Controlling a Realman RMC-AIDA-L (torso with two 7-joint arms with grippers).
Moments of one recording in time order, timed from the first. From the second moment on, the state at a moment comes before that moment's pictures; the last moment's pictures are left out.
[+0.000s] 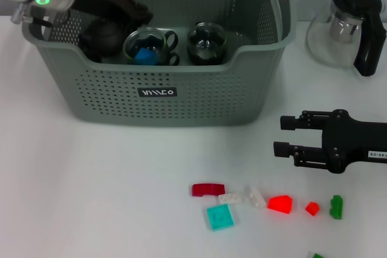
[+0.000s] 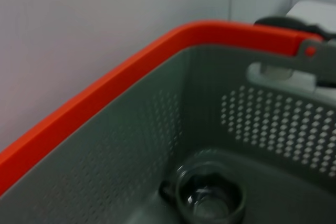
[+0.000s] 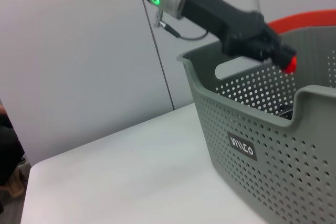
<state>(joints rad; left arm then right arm) -0.82 -2.03 0.90 1.01 2.43 1.27 -1.96 0.50 2.04 -0.77 -0.62 -1.95 -1.64 1.34</state>
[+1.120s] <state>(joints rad) -0.57 -2.05 0.60 0.72 1.60 1.91 -1.43 0.50 2.04 -0.76 -0.62 -1.94 -1.64 1.34</state>
